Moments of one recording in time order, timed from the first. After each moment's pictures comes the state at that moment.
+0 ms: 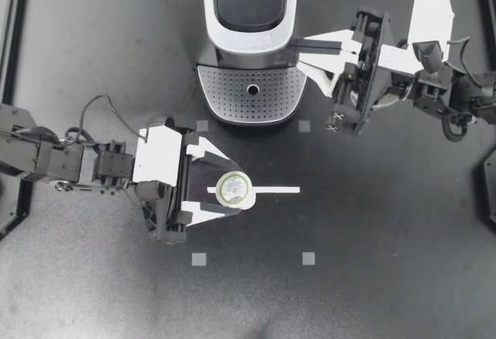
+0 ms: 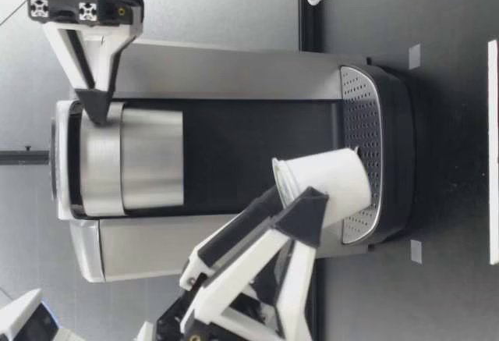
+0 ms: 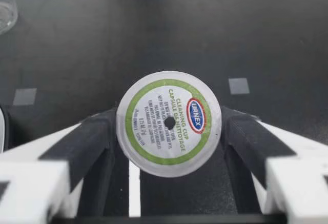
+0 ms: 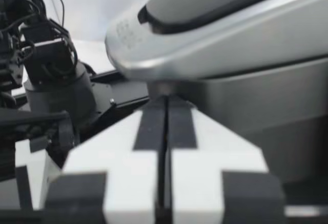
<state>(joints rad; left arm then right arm) -0.07 -0.09 0.83 -0.04 -0.26 0.03 -0.25 -0.20 0.89 0.05 -0.75 0.07</state>
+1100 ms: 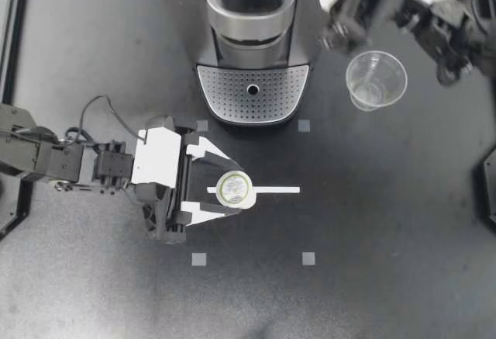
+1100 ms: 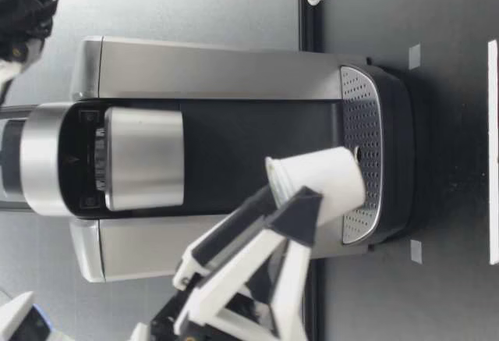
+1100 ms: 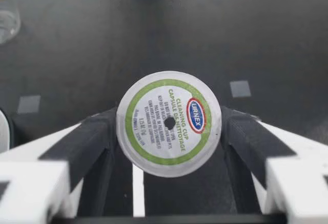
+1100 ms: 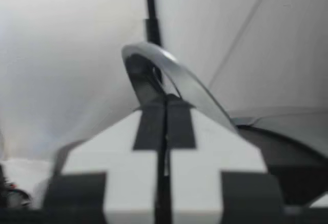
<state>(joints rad) -0.07 -0.10 0.83 -0.04 -0.26 0.06 -0.42 -0.18 0.66 0.05 -0.78 0.04</state>
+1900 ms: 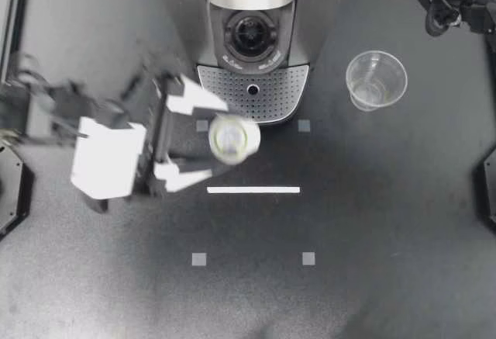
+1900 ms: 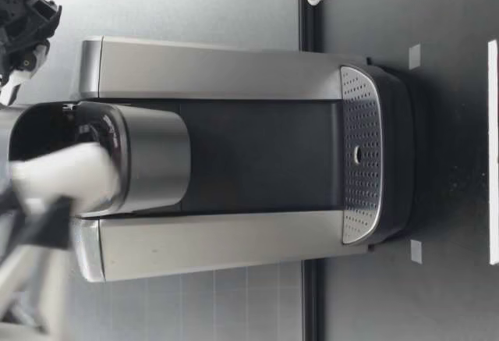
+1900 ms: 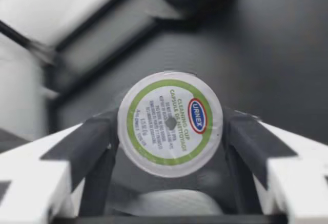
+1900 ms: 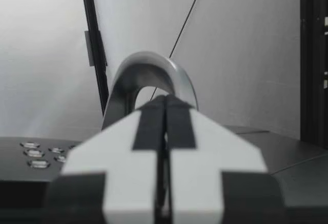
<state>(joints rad) 0.02 -0.37 0.59 0.08 0.12 0.62 -0.54 -0.15 0.60 0.05 -0.75 0.04</state>
